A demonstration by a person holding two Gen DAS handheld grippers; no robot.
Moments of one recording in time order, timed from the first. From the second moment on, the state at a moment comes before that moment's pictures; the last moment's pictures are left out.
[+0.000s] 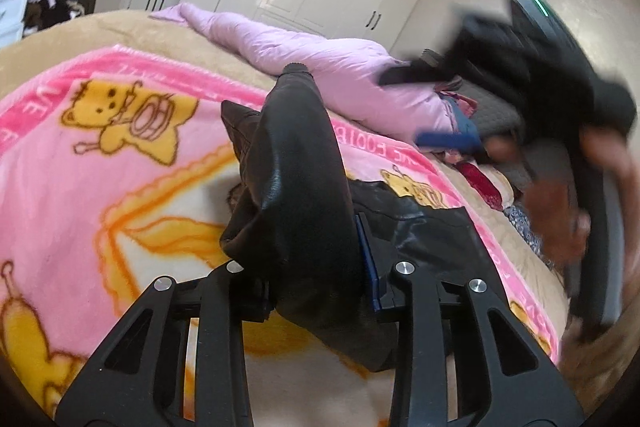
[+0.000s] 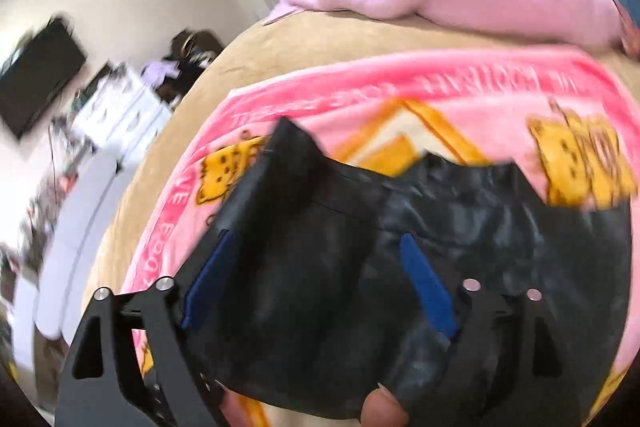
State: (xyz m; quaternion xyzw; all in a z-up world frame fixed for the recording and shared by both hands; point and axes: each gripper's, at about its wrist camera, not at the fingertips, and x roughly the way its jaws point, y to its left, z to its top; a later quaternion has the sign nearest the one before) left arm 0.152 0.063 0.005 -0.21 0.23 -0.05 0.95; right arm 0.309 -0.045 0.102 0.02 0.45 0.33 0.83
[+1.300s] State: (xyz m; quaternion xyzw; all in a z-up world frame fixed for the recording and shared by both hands) left arm 0.122 -0.059 0.083 -0.11 0.19 -0.18 0.96; right arm 0.313 -0.217 0.114 0.07 0.46 0.32 0.83
